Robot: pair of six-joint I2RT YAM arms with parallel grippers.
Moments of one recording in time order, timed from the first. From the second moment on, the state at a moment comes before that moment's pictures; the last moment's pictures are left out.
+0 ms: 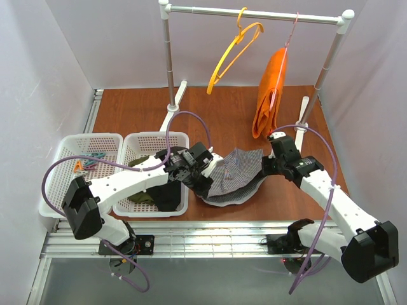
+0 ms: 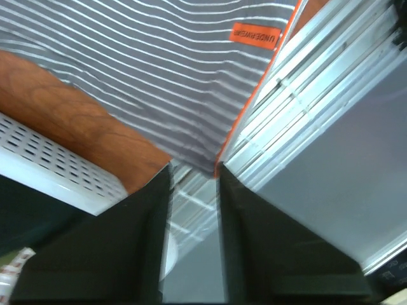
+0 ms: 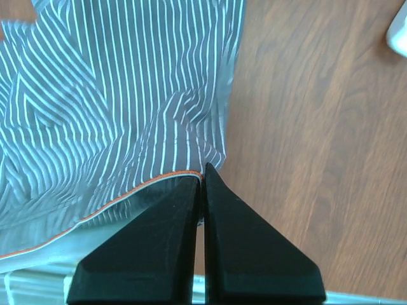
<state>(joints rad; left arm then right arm) -0.97 1.45 1.20 -0.91 0.18 -0.26 0.43 1.03 0.78 -0.68 0.12 0.23</state>
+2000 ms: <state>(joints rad) -0.97 1.92 1.22 -0.57 0.40 -0.19 0.47 1.80 1.10 -0.44 0.12 0.31</state>
